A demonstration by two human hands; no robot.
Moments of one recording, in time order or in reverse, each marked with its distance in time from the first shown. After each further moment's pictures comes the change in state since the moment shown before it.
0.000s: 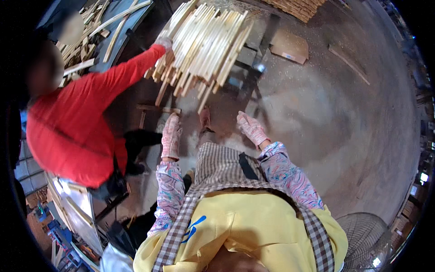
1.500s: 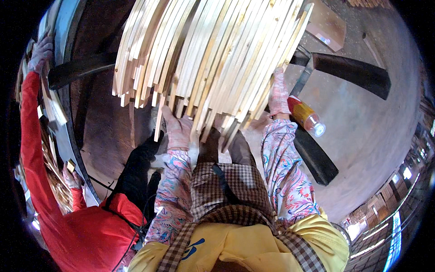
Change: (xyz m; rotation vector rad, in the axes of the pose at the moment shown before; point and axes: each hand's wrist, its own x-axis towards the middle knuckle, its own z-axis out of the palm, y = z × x) left_hand 0.287 -0.074 0.023 -0.312 0.215 -0.249; right_hand 0.342 -0.053 0.010 0.343 0.471 0.045
